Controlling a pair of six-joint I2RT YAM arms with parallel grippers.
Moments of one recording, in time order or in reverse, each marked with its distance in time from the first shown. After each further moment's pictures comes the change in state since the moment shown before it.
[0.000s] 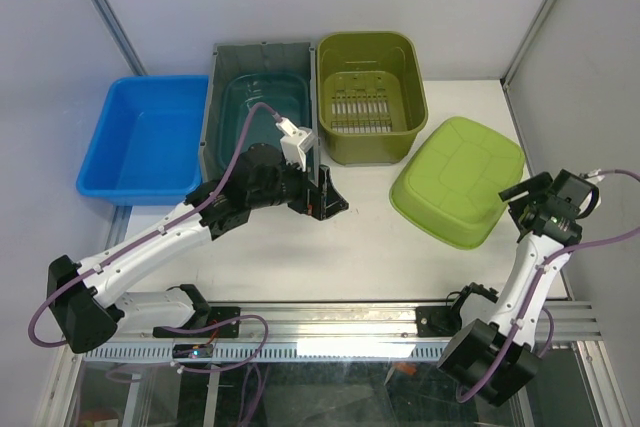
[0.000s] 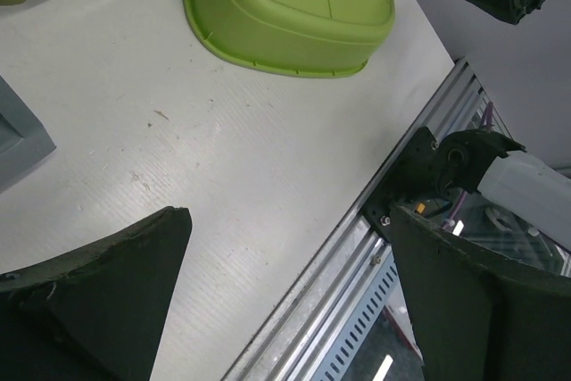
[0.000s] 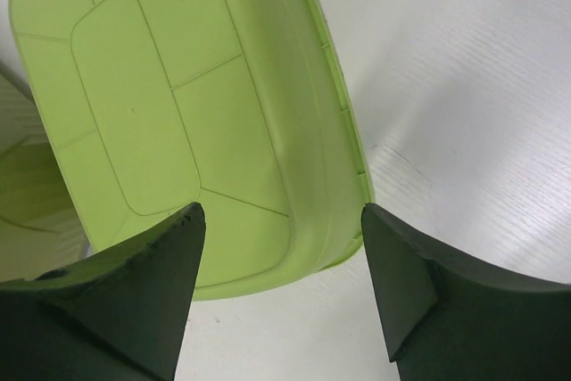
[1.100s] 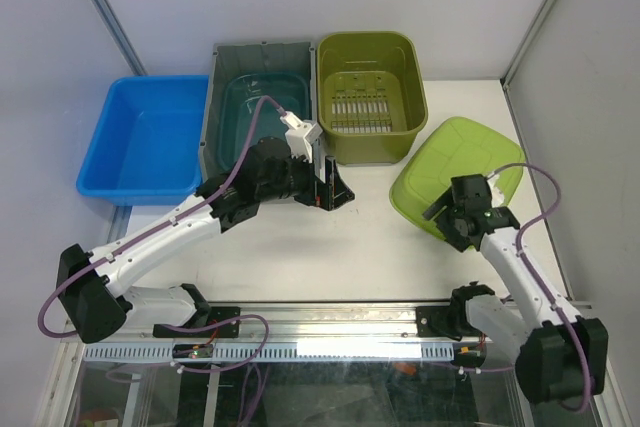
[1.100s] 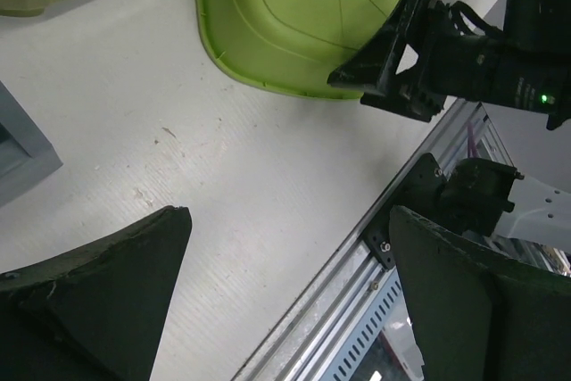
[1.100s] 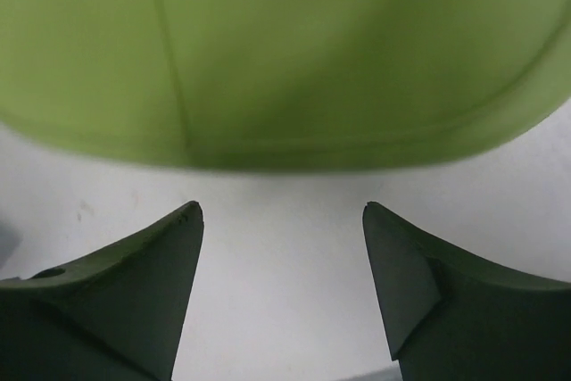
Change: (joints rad) left arm 0.000 0.075 0.049 0.023 -0.045 -0.039; right arm 0.843 0.052 -0.203 -0.010 0.220 0.383
